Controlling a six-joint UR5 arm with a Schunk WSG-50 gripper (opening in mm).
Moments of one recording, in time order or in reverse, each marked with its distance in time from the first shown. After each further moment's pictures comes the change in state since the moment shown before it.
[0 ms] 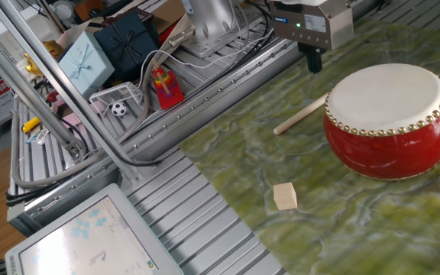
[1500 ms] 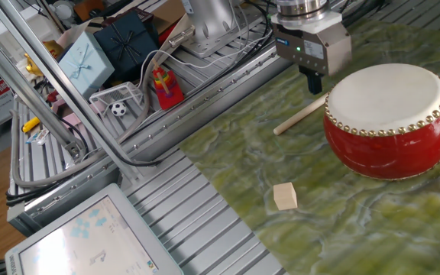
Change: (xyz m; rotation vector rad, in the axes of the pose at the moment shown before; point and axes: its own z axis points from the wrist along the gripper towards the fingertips) arm -0.006 0.002 0.037 0.019 0.010 0.056
